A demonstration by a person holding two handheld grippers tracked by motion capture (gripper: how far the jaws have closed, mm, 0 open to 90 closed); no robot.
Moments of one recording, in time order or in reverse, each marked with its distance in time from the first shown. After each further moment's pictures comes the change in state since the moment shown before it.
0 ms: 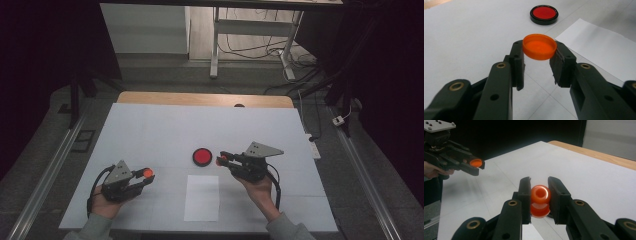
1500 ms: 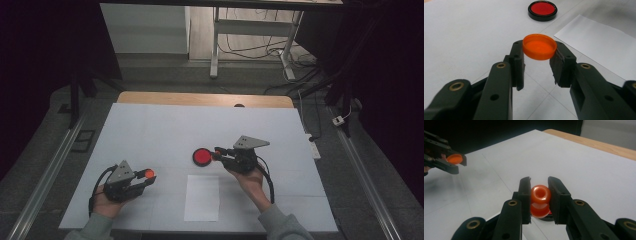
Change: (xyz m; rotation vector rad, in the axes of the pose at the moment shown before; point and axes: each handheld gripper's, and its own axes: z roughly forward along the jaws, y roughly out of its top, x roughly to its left) left arm 0.001 -0.001 0.006 0.021 -0.017 0.000; right arm -0.018 -0.002 0.040 0.087 -0.026 0.006
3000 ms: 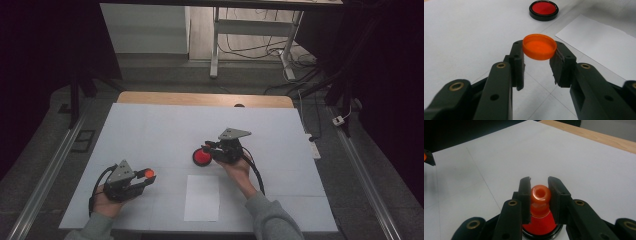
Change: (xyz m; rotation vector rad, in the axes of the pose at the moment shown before) left arm 0.001 -0.001 0.001 0.002 0.003 -0.005; right arm -0.018 0.003 0.054 0.058 -0.019 -0.006
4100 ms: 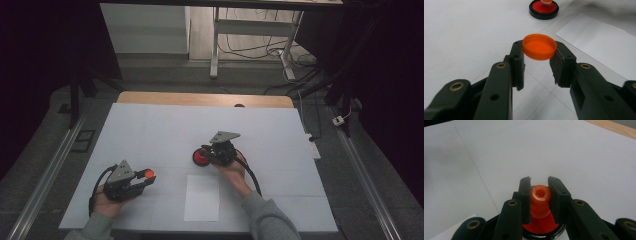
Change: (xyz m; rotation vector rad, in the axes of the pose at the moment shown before) left arm 0.001 -0.001 0.001 0.006 -0.004 -0.006; right arm 0.005 -0.008 0.022 0.105 -0.032 -0.068
